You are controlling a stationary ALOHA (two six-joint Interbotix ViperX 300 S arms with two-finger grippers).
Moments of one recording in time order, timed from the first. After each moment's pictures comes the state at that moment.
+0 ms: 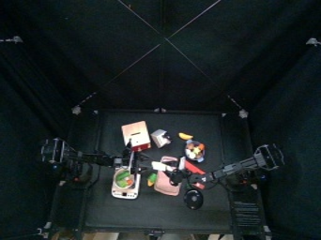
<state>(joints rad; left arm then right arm) 0.08 -0.10 0.99 0.09 -1.00 -0.68 0.26 -0.20 0.65 -1.67 0.55 1.36</state>
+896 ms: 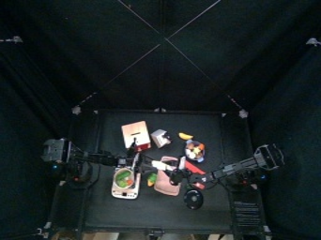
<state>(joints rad) 0.08 -0.02 0.94 0.12 -1.08 -0.81 0.26 -0.20 0.65 -1.67 0.57 1.36</state>
